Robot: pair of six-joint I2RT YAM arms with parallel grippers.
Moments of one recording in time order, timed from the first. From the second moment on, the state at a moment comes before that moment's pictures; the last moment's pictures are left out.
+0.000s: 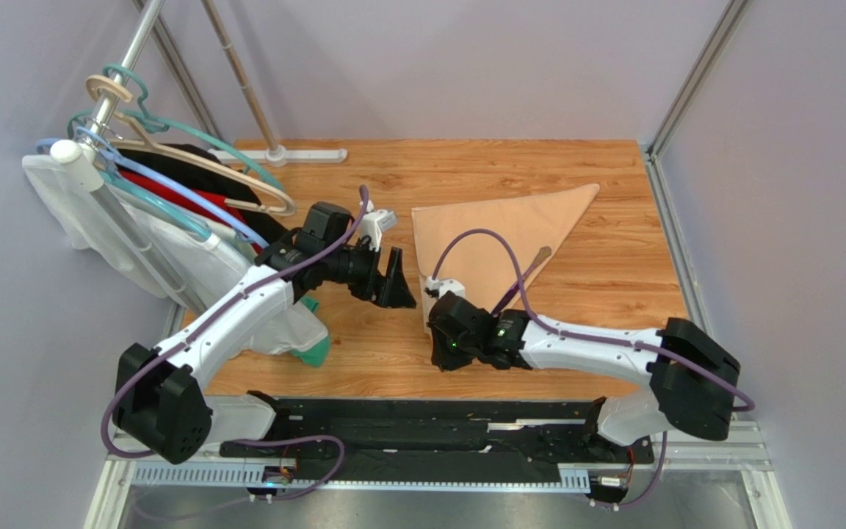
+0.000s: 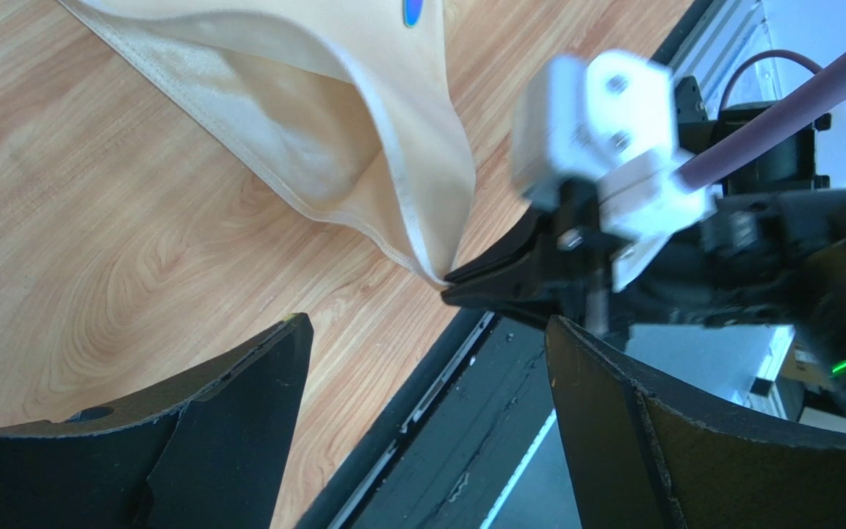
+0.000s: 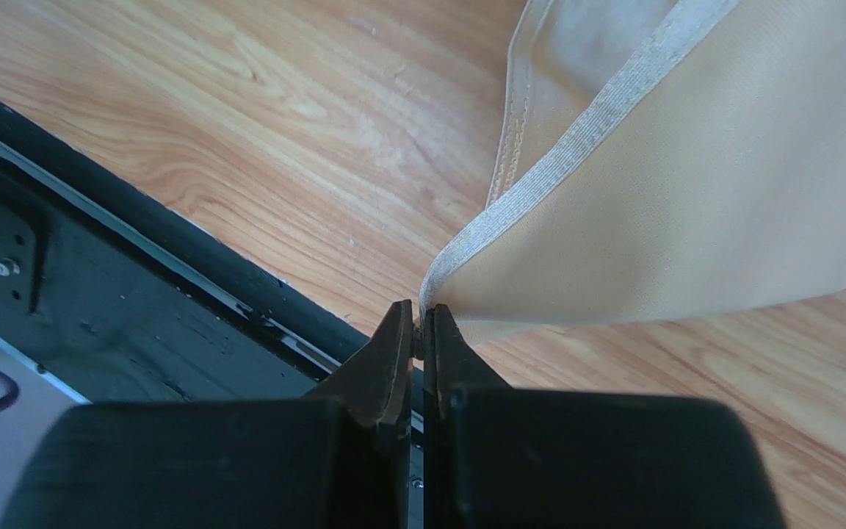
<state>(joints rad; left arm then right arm) -0.48 1.28 1.00 -0.54 0.65 -0.24 1.10 1.41 0.83 -0.35 0.09 0.71</state>
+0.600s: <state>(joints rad) -0.48 1.24 0.98 -0.62 0.65 -0.23 1.27 1.52 0.89 -0.42 0.19 0.84</state>
